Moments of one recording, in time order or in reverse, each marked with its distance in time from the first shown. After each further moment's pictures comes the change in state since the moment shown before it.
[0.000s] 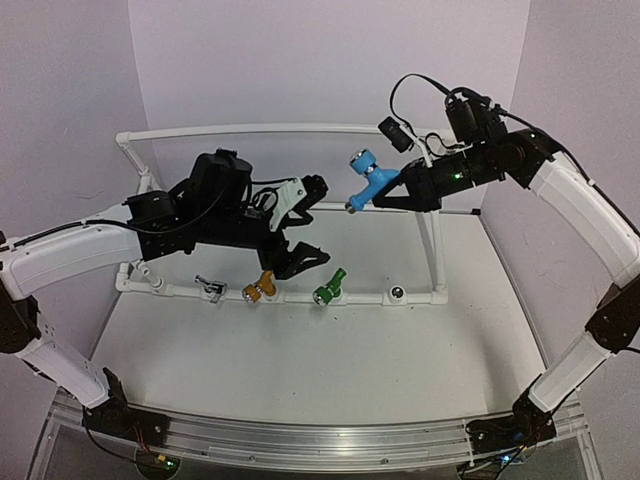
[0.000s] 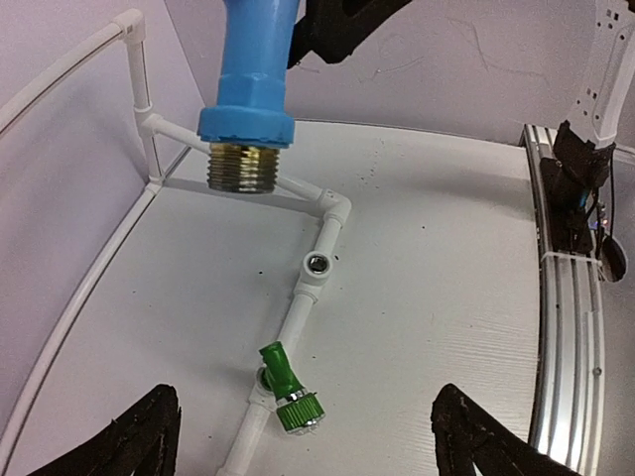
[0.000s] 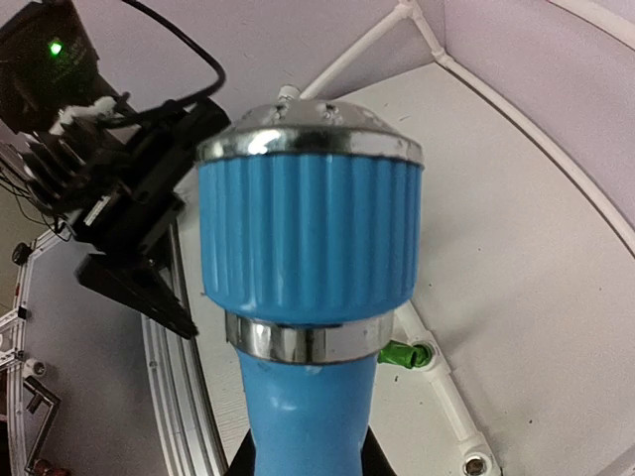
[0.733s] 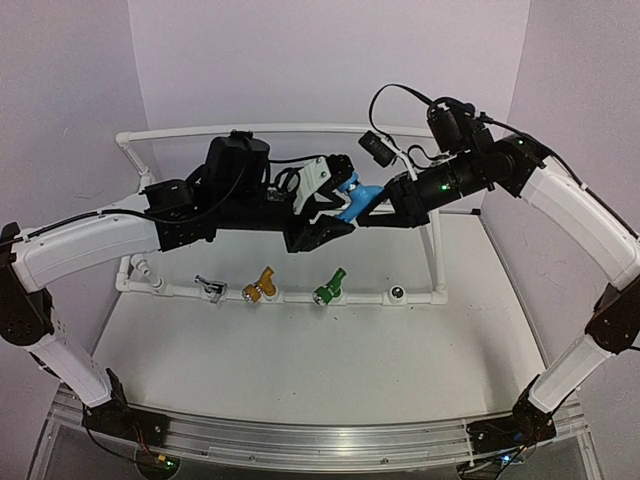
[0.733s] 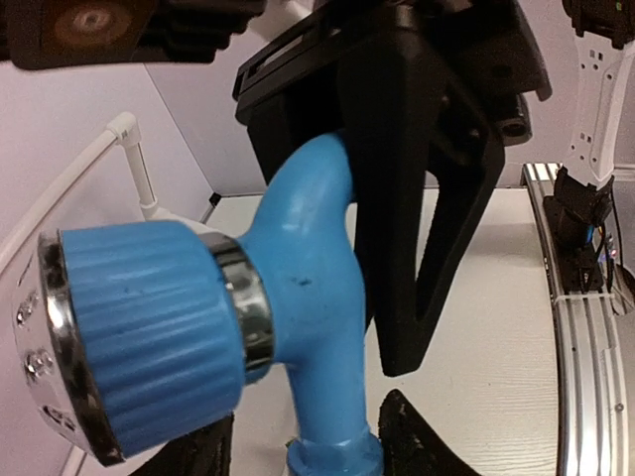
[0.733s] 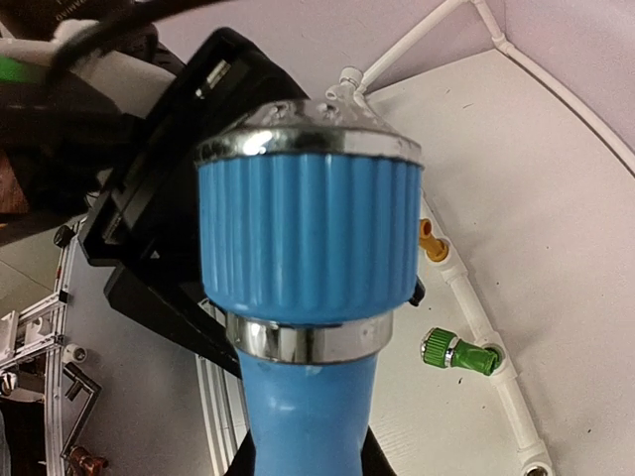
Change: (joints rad) left arm -0.046 0.110 0.150 0.101 0.007 0.103; right arm 0.098 0.004 -0.020 0.002 -0.035 0.062
